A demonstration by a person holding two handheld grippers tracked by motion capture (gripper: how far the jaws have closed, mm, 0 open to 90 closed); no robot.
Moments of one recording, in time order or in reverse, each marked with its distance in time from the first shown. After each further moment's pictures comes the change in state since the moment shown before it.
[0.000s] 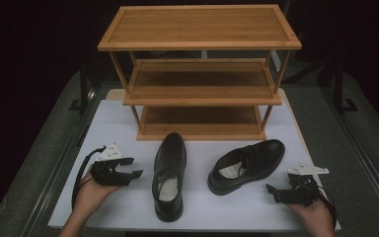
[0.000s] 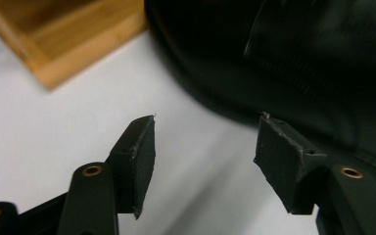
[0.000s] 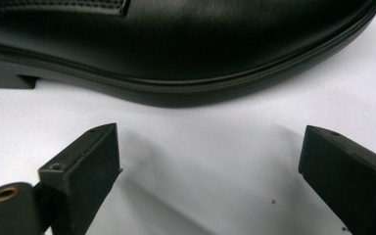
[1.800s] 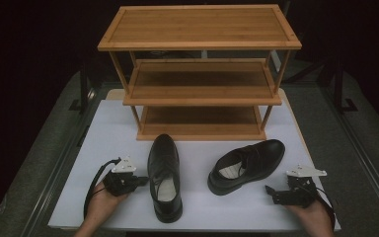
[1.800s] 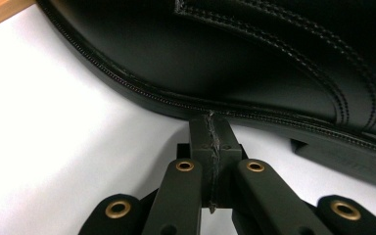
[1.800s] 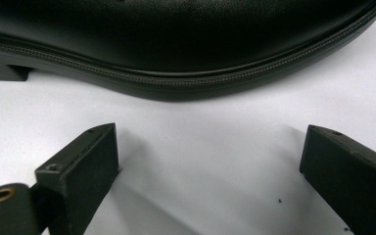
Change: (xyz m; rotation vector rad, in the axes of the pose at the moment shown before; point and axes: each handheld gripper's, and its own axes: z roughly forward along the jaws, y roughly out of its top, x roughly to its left) left arm -0.020 -0.027 0.037 0.093 -0.078 0.028; right arm 0.002 -0.006 0.006 -0.003 -0.003 -0.007
